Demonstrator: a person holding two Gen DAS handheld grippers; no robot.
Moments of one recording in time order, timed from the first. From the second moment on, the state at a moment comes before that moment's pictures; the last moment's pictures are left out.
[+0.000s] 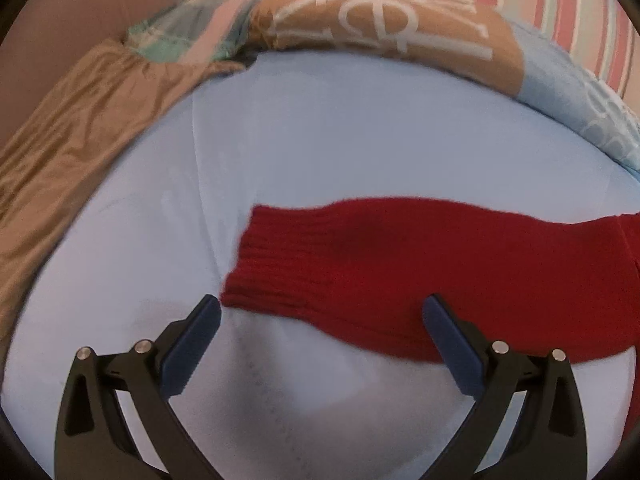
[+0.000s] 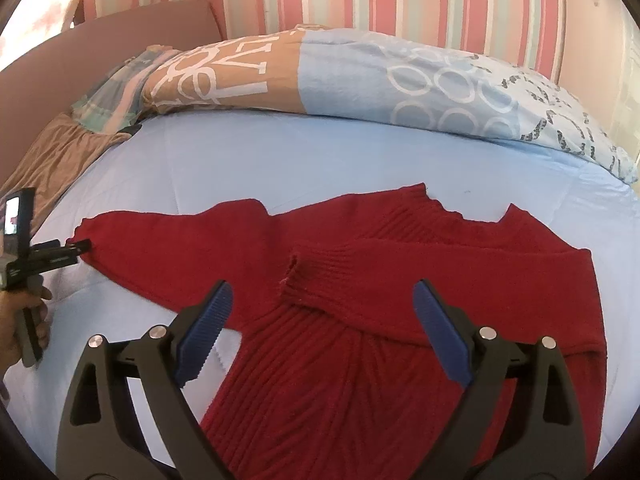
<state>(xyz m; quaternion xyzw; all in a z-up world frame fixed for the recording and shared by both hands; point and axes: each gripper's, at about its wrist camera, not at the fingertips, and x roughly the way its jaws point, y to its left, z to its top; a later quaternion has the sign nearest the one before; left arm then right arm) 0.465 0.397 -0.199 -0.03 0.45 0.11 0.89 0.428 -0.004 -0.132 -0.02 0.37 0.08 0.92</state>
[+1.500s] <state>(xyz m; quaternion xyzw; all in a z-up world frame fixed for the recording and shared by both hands) 0.459 0.036 -0.028 0.06 0.37 0.02 0.93 0.397 -0.261 -0.047 0.02 0.36 0.00 0.93</state>
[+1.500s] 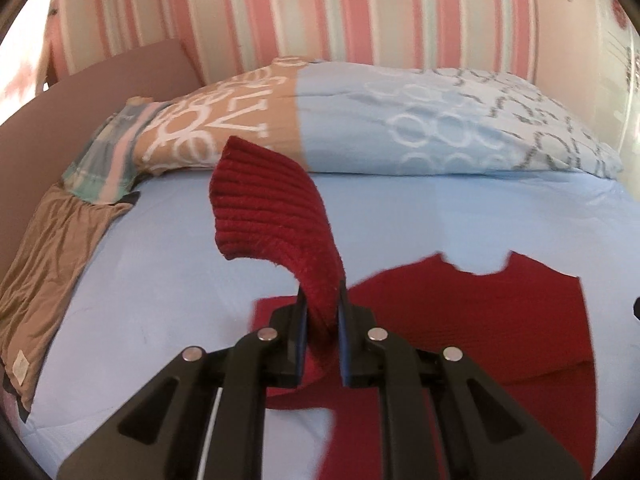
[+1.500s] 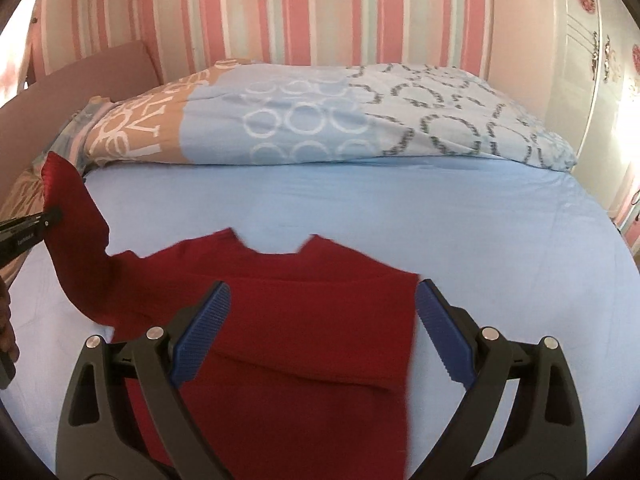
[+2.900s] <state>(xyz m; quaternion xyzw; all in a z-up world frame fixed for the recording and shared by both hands) 0.453 -0.206 -0.132 0.11 0.41 -0.04 0.90 0.387 -0.404 -0.104 0.05 0.39 -0.04 0.92</state>
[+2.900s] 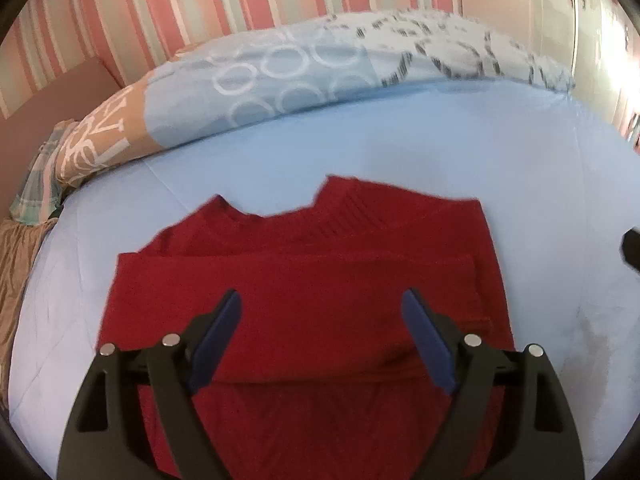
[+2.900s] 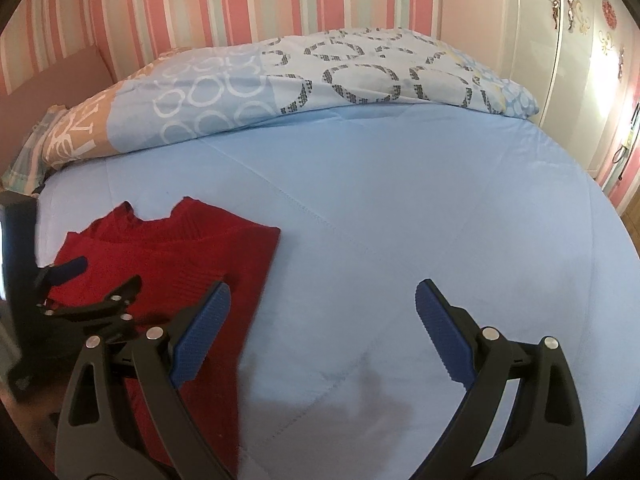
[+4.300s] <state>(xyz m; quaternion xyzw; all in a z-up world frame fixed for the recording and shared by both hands) 0.488 0.016 -0.188 0.11 0.44 0.06 0.89 0.464 -0.334 -0.191 0.00 0.46 -0.05 0.88</state>
